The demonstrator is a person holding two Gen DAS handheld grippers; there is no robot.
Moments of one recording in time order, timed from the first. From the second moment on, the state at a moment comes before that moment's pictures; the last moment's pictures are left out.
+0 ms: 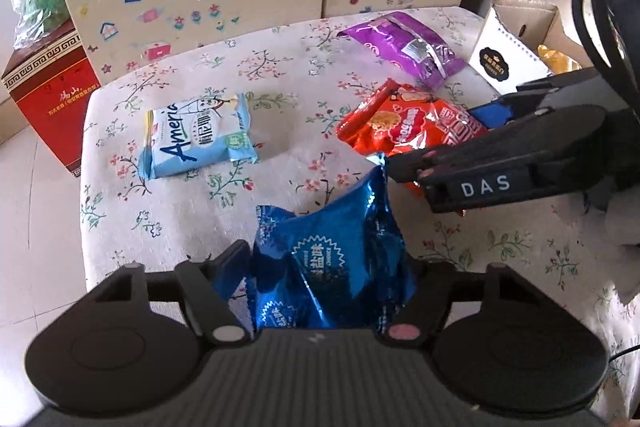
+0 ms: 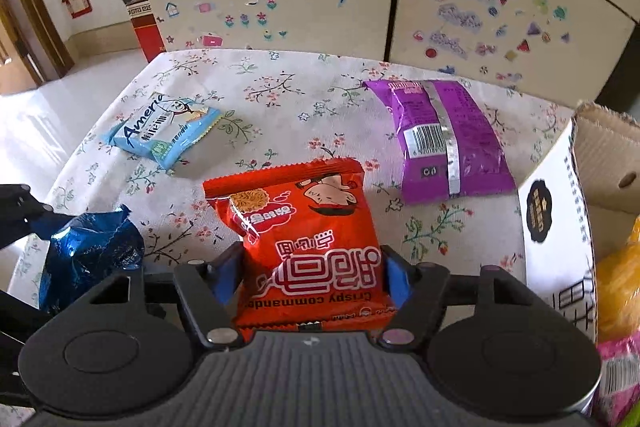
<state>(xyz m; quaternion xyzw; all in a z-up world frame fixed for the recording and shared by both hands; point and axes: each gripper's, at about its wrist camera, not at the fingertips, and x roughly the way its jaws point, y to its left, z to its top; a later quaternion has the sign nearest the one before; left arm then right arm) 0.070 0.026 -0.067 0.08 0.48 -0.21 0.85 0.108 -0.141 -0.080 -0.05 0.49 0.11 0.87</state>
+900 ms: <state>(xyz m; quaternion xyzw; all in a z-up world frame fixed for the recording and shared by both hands) 0.063 0.000 -0.031 0.08 0.43 -0.21 0.88 0.035 -0.170 0.008 0.00 0.42 0.03 0.91</state>
